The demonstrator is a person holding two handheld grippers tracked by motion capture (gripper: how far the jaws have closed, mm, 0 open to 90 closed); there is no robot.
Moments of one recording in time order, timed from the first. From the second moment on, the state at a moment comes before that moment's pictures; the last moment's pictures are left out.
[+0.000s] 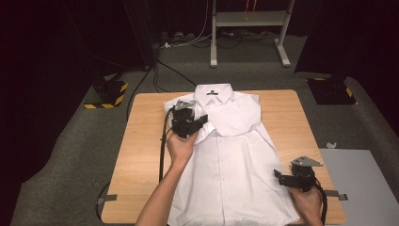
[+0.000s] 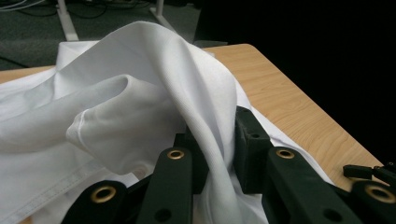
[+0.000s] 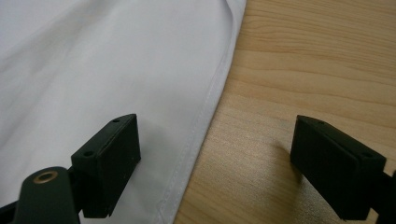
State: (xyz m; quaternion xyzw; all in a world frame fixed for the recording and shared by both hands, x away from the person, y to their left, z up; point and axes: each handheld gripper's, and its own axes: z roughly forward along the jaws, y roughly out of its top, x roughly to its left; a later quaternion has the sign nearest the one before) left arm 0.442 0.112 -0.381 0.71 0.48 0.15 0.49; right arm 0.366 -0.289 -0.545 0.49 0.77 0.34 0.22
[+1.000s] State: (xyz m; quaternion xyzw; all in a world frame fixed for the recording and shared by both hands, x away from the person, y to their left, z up) left arm 0.506 0.015 -0.415 0.74 0.45 0.17 0.47; right arm 0.366 -0.286 -0.545 0.48 0.78 0.34 0.22
